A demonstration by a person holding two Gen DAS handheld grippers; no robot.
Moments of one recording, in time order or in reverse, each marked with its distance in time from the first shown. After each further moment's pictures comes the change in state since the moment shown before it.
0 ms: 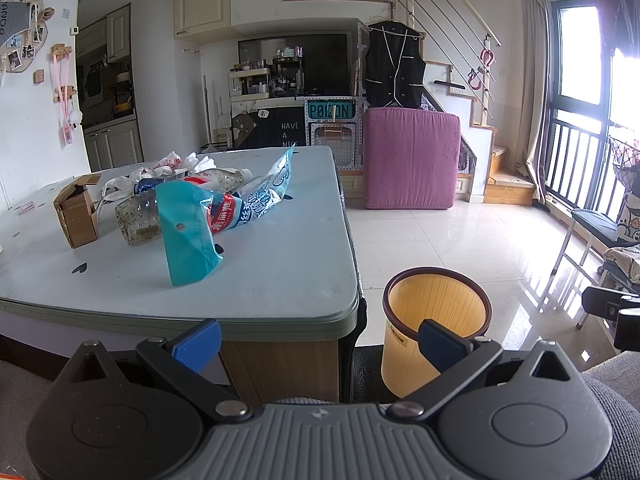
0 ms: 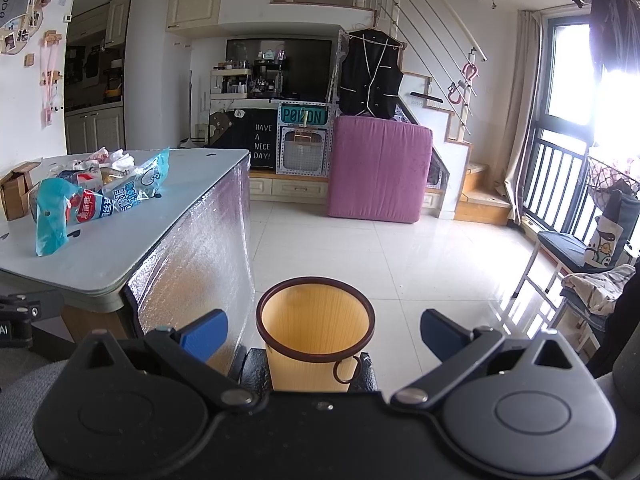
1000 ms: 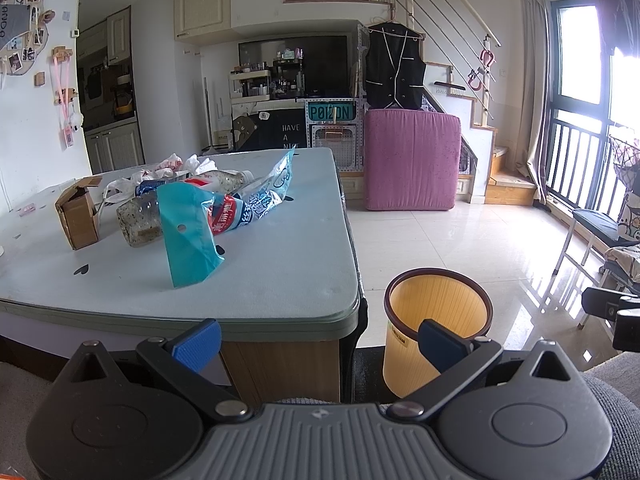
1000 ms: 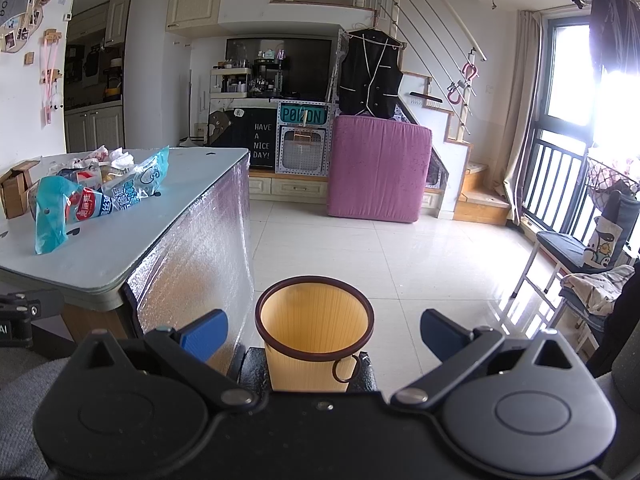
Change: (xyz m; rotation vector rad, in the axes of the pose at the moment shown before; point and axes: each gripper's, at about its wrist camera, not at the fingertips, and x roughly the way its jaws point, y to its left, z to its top) left arm 0.000 0.000 -0.001 0.003 -0.004 0.003; right arm 0.000 -0.001 0.000 -0.002 0.002 -0.002
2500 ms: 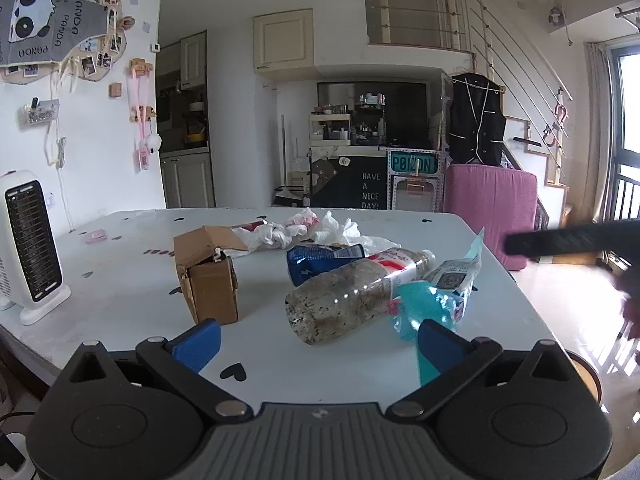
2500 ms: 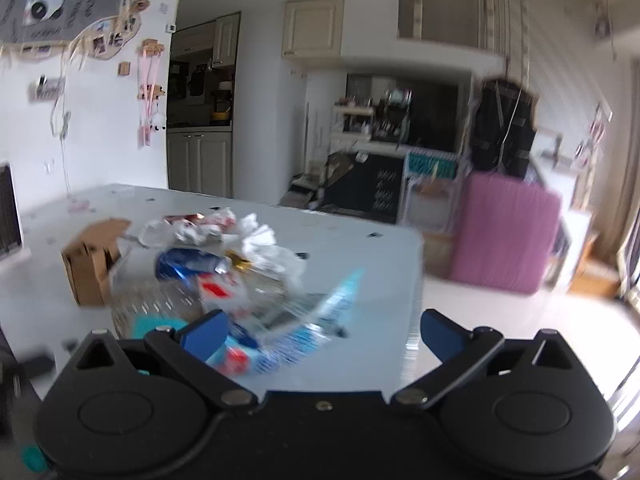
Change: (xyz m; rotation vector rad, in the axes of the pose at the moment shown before) left arm 0.044 0.206 0.059 -0.081 -0.135 0.154; right arm 0.133 0.222 0.161 -0.098 -0.101 0.322
